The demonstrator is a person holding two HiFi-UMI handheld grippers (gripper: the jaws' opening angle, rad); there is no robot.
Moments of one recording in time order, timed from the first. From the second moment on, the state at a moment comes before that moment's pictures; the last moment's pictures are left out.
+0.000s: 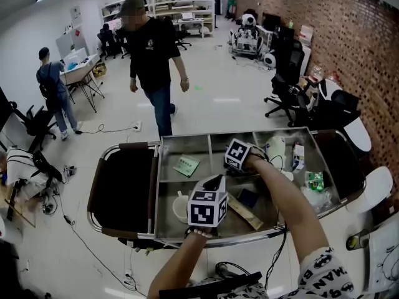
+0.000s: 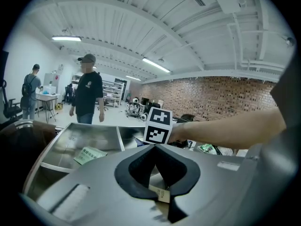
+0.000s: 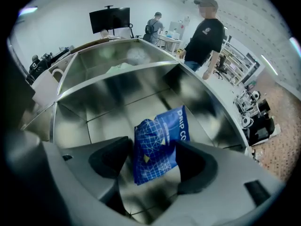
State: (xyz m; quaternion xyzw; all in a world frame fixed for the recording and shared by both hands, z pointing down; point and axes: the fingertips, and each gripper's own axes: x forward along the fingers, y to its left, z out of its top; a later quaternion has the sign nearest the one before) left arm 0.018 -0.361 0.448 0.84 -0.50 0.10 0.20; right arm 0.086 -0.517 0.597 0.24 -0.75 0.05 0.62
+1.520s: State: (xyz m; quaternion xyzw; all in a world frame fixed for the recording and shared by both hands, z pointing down) left arm -0.029 -0.273 0.421 0.84 -0.53 0.02 0.13; right arm 0.128 -0.270 0.346 0.48 -0.87 -0.04 0.08
